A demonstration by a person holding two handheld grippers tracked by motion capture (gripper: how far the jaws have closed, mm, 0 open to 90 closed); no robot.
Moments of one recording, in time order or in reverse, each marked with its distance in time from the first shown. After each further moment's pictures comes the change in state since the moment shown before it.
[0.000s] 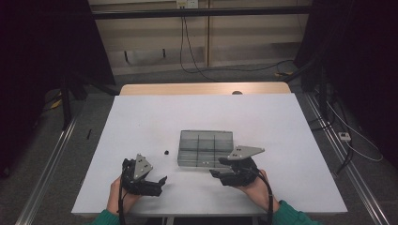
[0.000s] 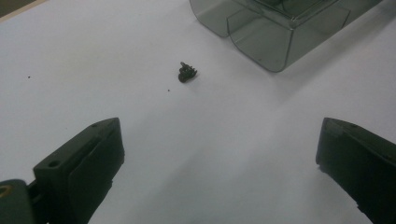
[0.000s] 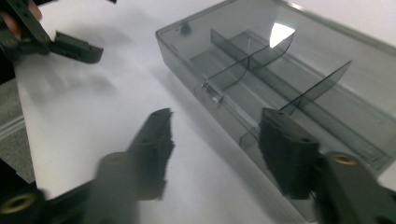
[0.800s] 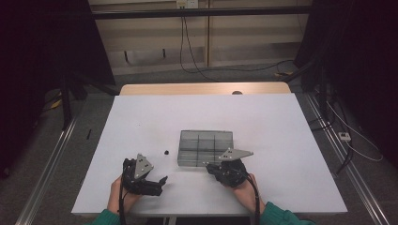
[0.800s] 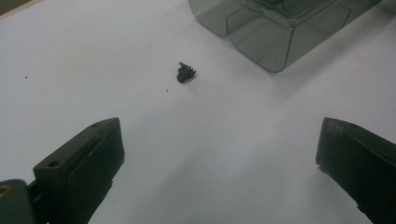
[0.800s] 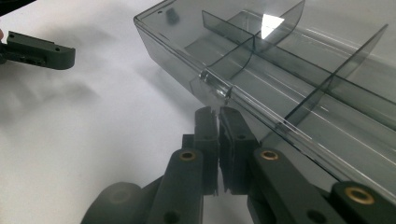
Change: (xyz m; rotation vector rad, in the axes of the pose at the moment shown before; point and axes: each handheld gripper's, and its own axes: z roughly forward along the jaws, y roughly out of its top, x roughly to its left) left arm -0.001 0.001 0.002 -0.002 -0.001 0.000; right arm 0.007 -0.011 0.035 0.002 -0.041 0.111
